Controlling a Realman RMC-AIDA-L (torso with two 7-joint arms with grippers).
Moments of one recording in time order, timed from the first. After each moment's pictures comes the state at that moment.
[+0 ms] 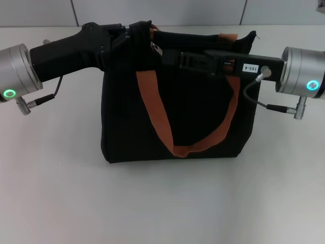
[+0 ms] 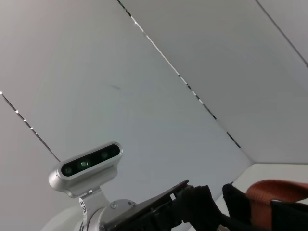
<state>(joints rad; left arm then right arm) -0.60 -2.07 0.73 0.59 1.62 1.63 -1.41 0.66 2.09 -0.99 -0.55 -1.54 -1.50 1.80</state>
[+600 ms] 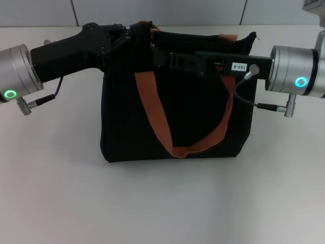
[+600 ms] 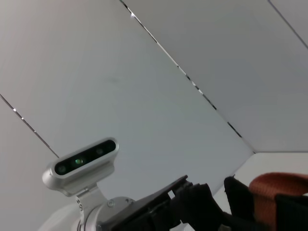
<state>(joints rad) -0.60 -2.07 0.73 0.59 1.63 1.63 -1.40 0.72 2.08 -0.99 -0.49 -1.55 -1.47 1.81</state>
